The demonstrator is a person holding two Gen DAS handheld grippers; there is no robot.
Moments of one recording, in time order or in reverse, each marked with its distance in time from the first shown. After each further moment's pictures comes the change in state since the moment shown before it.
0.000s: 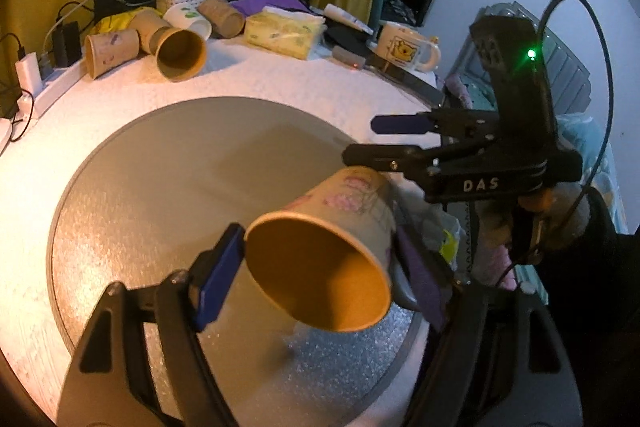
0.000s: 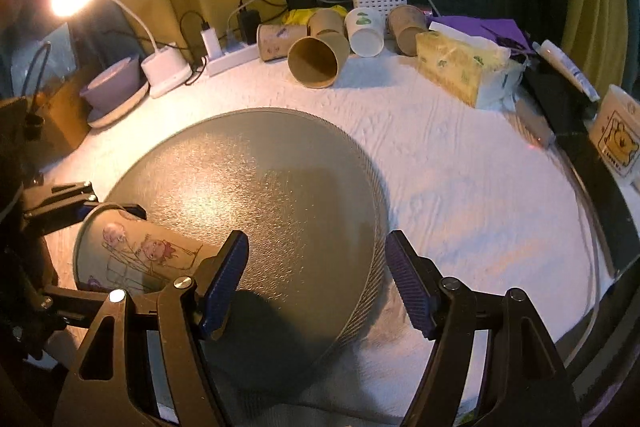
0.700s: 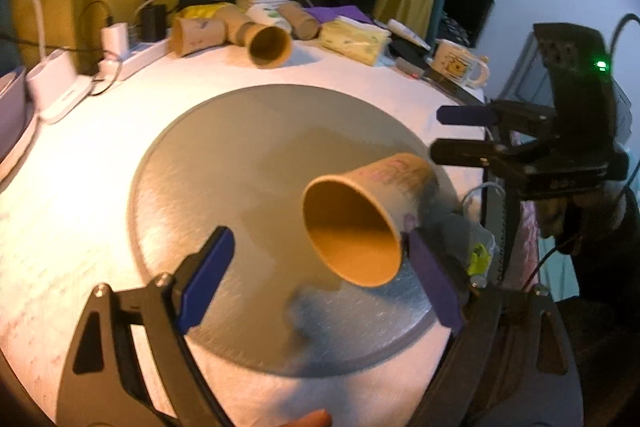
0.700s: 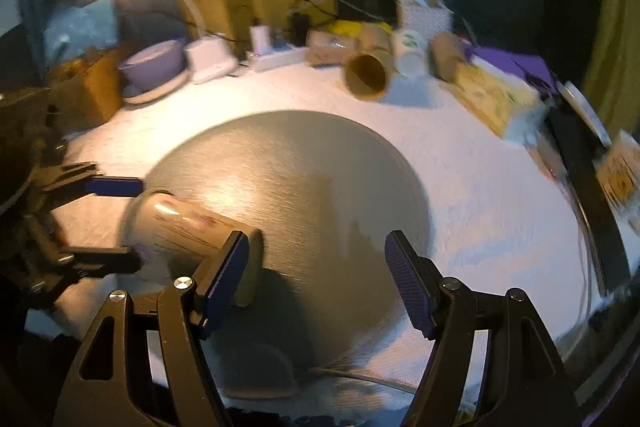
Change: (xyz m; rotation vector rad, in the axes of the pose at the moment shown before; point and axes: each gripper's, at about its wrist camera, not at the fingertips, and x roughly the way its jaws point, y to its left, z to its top) left arm -0.051 0.026 -0.042 -0.125 -0.060 0.193; right arm -0.028 0.048 0.001 -0.185 -0.014 0.091
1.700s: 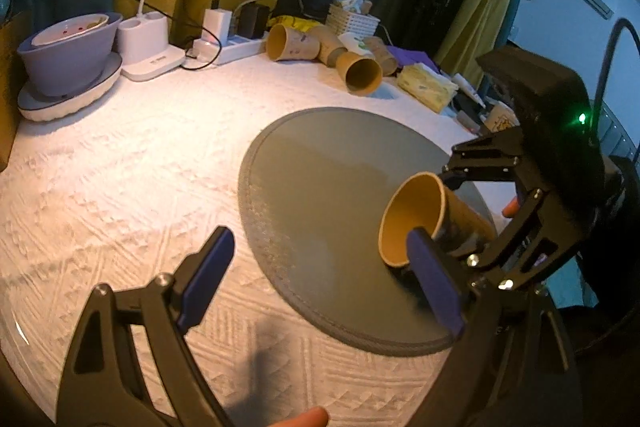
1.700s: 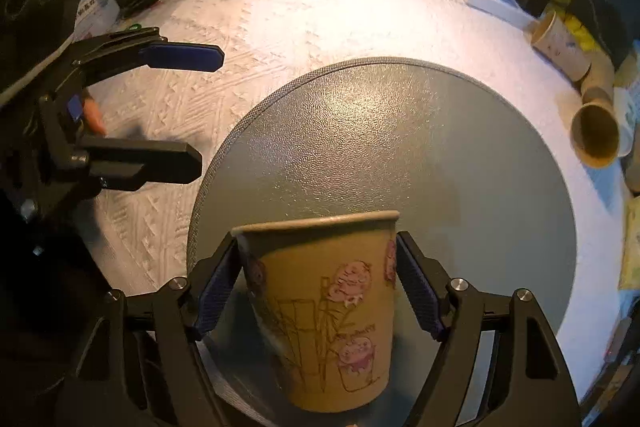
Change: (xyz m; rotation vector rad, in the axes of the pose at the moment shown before) left arm -0.037 0.070 -0.022 -0.216 -0.107 0.086; right arm 0.108 0.110 0.050 -0.451 0.447 0.274
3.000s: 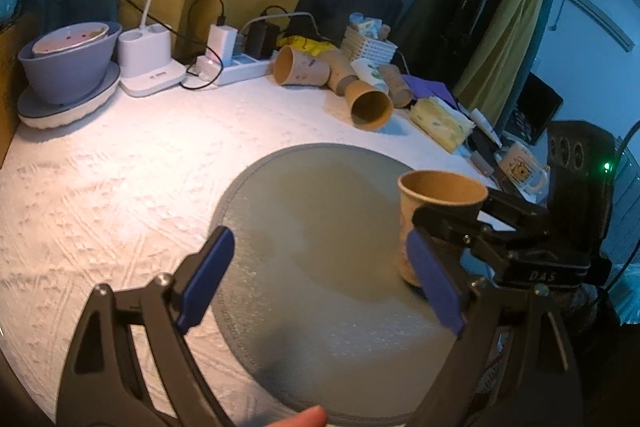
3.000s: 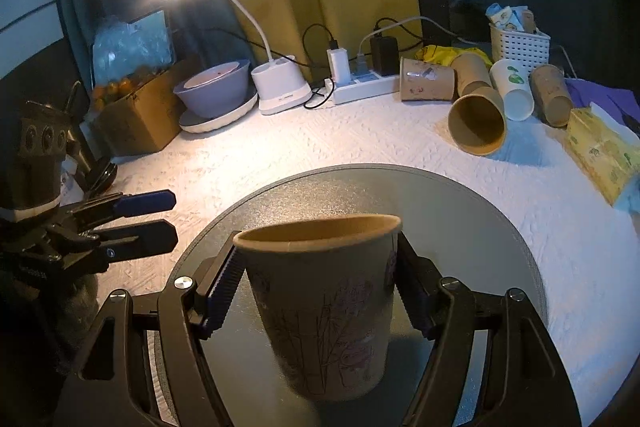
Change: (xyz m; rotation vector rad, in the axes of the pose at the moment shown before) left arm 0.026 -0.025 0.026 -0.090 -0.073 0.051; right arm -0.048 -0.064 -0.055 0.382 -0.578 -0.084
